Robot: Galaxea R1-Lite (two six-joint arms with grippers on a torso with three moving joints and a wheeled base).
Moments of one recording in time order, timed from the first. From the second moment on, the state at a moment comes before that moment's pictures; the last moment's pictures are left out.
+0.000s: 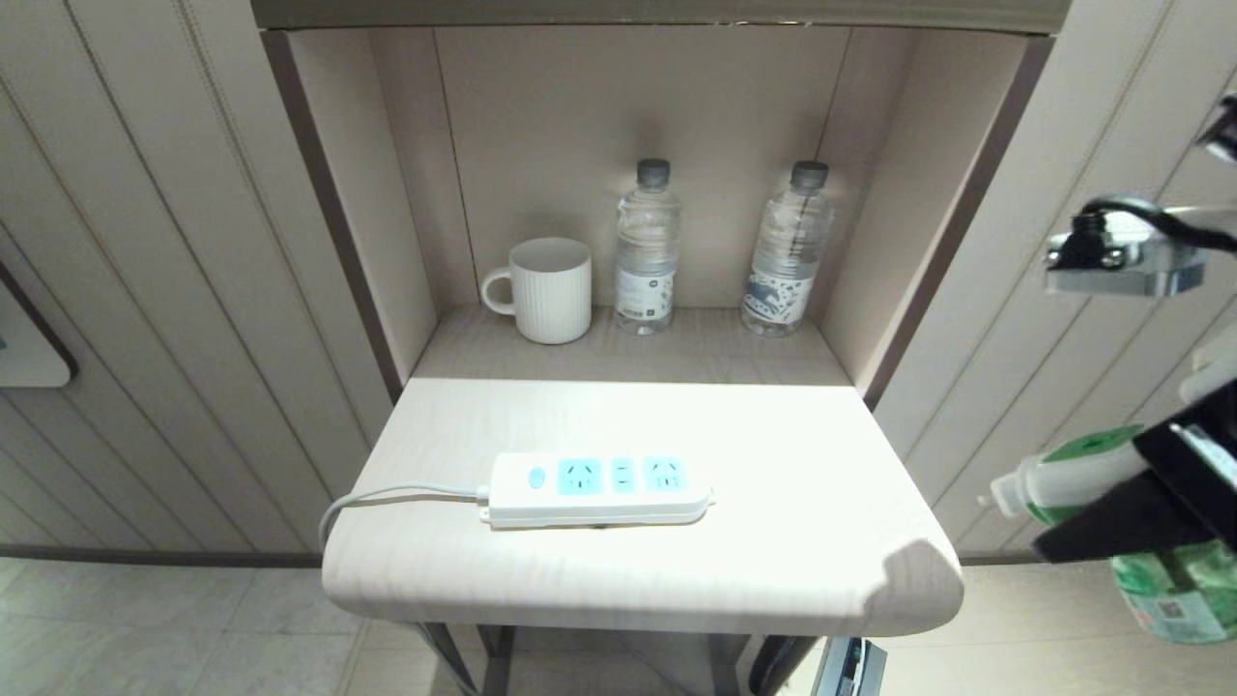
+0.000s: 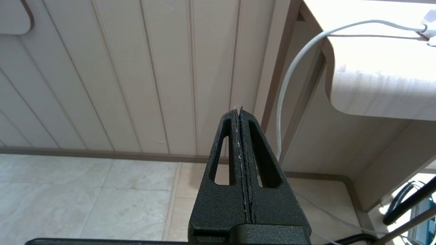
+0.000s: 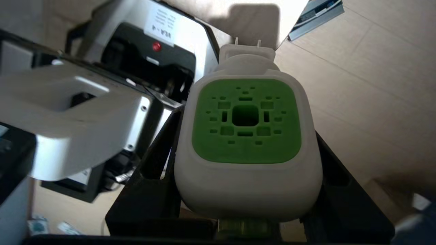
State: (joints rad) left arm 0.00 0.00 0.00 -0.01 0.00 -0.03; right arm 0.64 1.54 -1.93 1.51 -0.06 0.25
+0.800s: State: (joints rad) left arm 0.00 0.00 0.00 -0.01 0.00 -0.03; right arm 0.65 1.63 -1.95 1.52 -0.06 0.14
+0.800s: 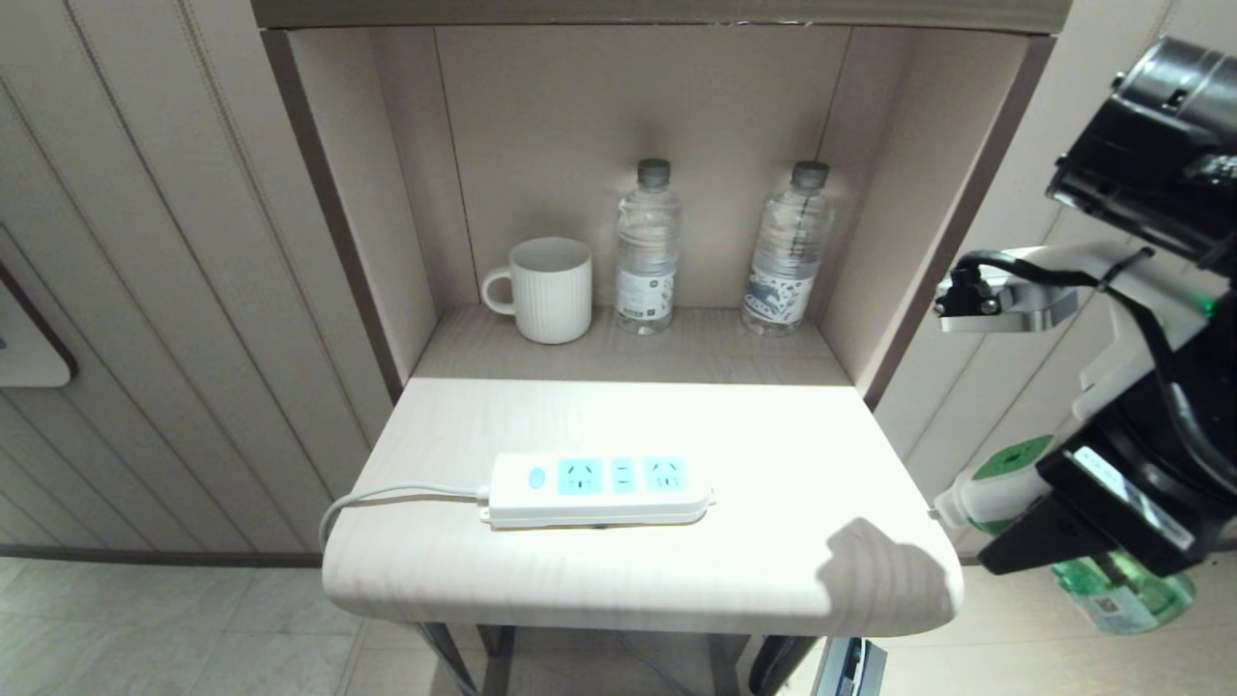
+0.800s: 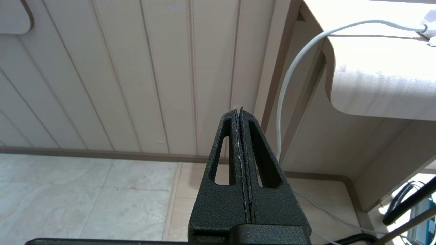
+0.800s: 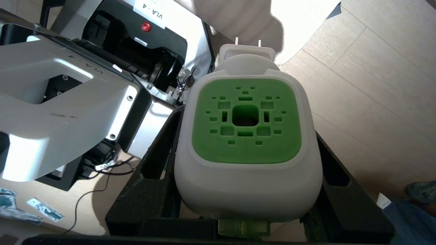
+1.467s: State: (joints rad) left arm 0.00 0.00 0.00 -0.01 0.00 -0.03; right arm 0.65 1.64 -1.95 1.52 -0.05 0.14
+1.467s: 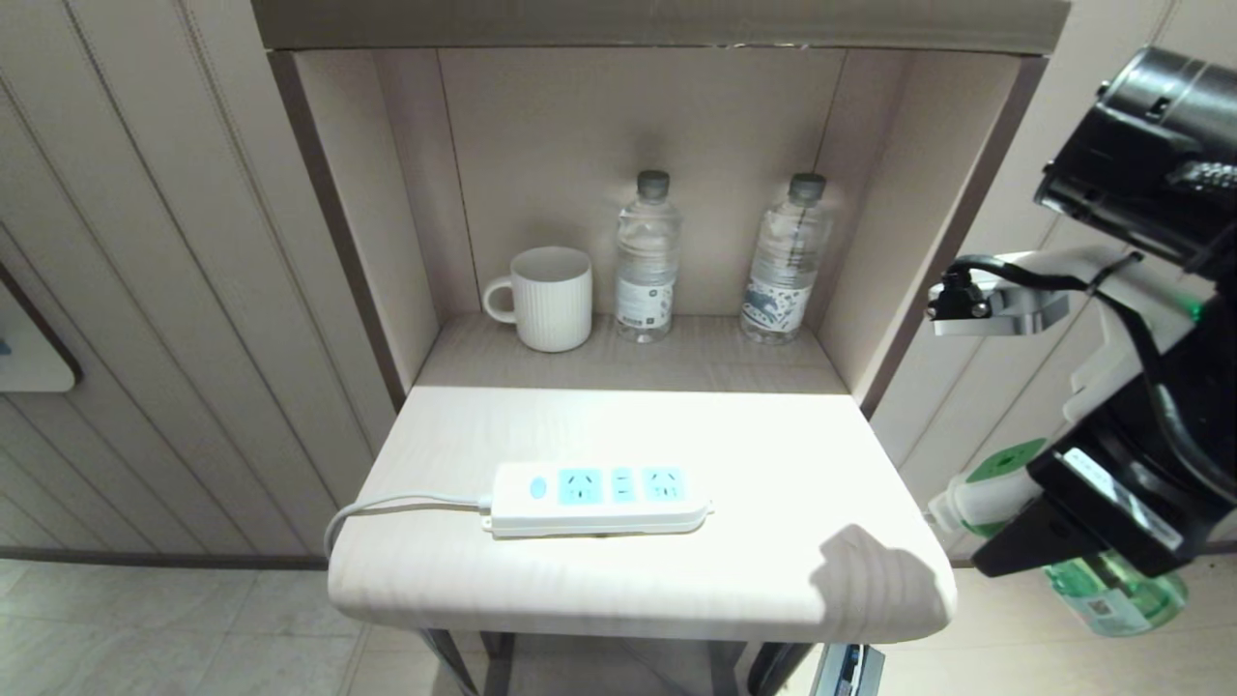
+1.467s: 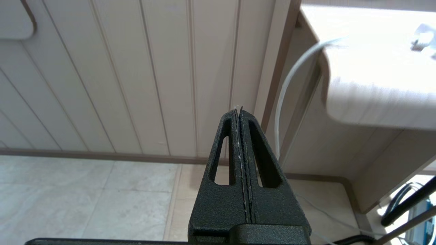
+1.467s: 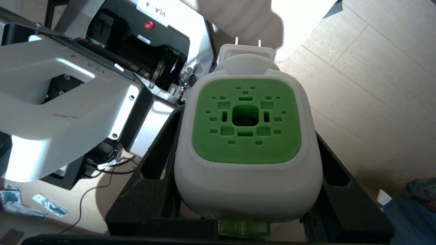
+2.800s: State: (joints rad) left arm 0.00 0.00 0.00 -0.01 0.00 -0.03; right arm 0.67 1.66 -1.94 1.52 -0.03 0.14
